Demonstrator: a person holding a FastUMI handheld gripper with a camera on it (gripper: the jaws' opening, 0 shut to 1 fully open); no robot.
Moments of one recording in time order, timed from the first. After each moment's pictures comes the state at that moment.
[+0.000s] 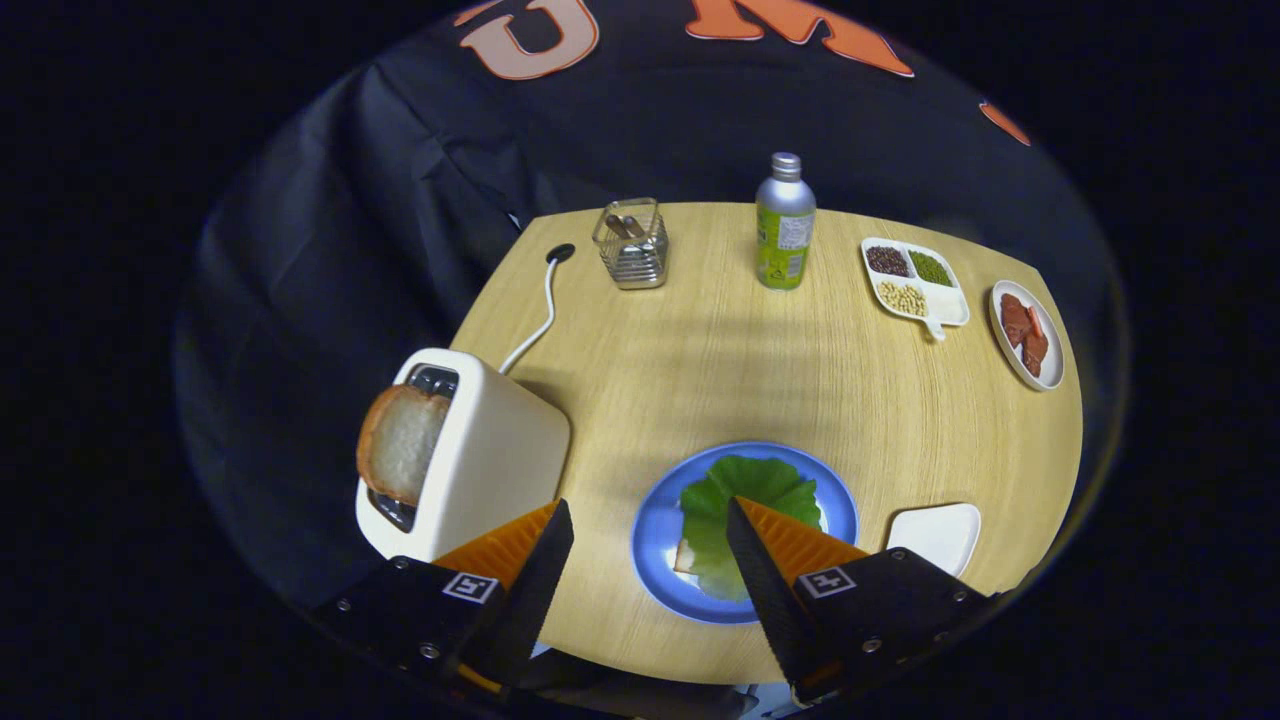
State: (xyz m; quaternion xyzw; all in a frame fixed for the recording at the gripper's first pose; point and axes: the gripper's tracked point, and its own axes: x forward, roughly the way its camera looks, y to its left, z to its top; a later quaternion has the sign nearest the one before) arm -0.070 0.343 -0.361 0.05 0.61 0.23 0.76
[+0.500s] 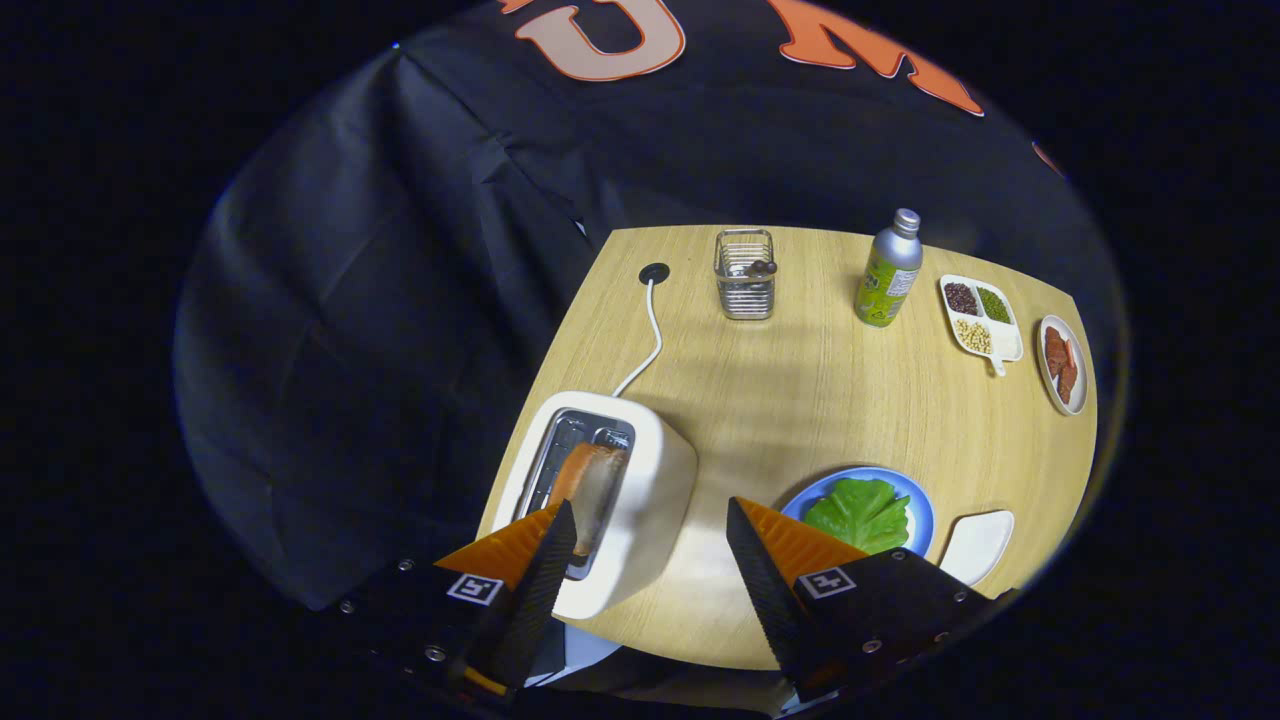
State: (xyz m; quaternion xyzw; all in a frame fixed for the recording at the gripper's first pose) arm -0.072 0.448 -0.298 0.06 0.61 0.26 0.74
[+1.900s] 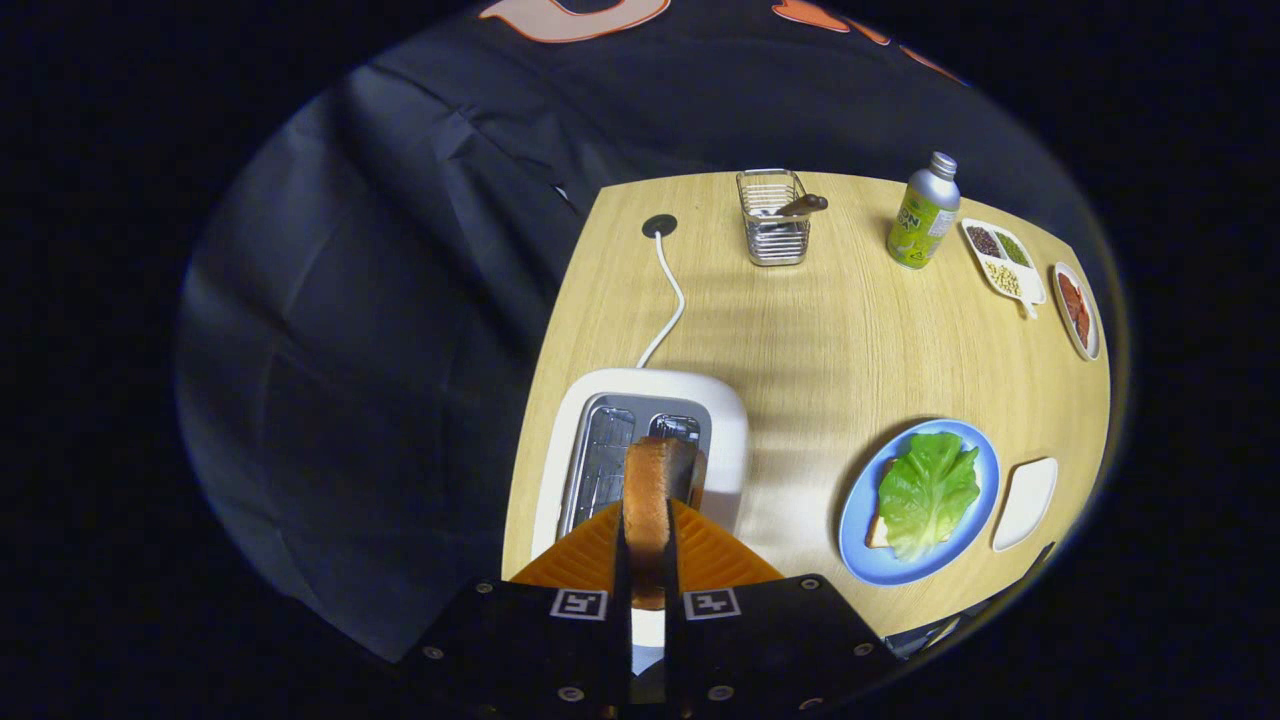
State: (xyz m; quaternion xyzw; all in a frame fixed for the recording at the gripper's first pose) arm -0.093 0.497 -0.318 0.11 0.66 0.23 0.70
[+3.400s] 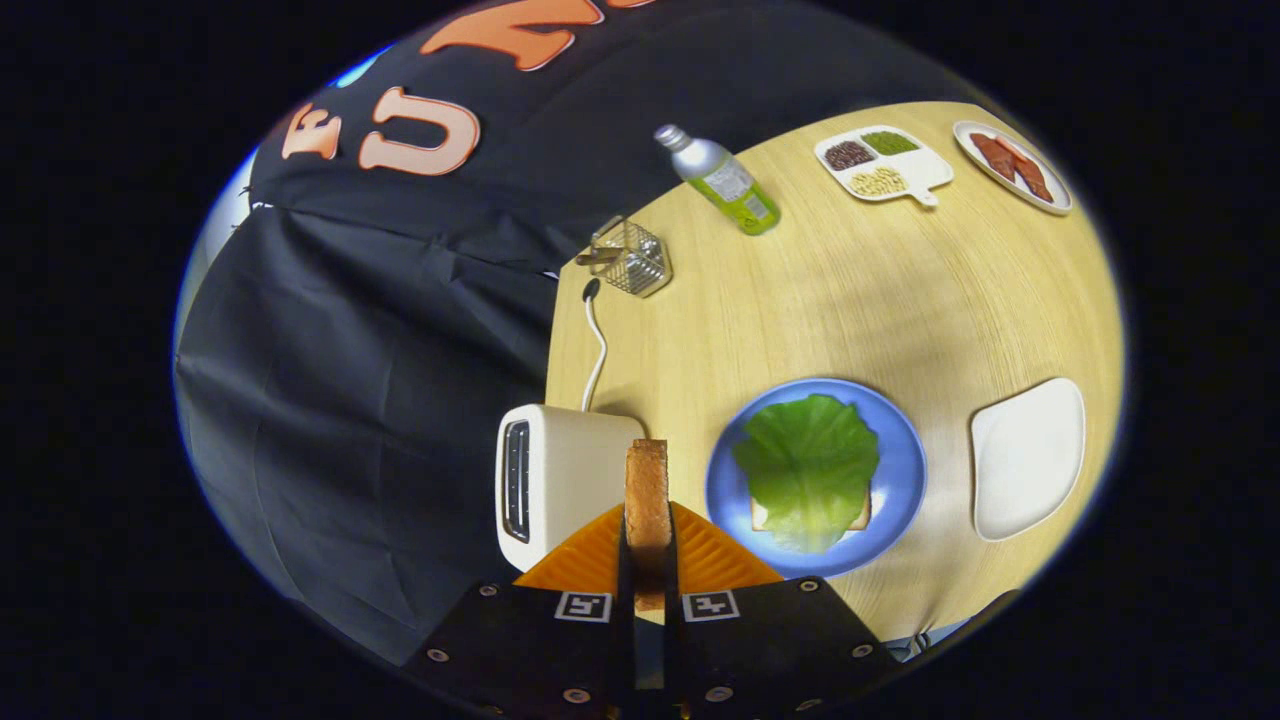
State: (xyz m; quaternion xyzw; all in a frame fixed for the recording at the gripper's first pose) arm -0.090 0.289 -0.360 0.32 0.64 0.21 0.66
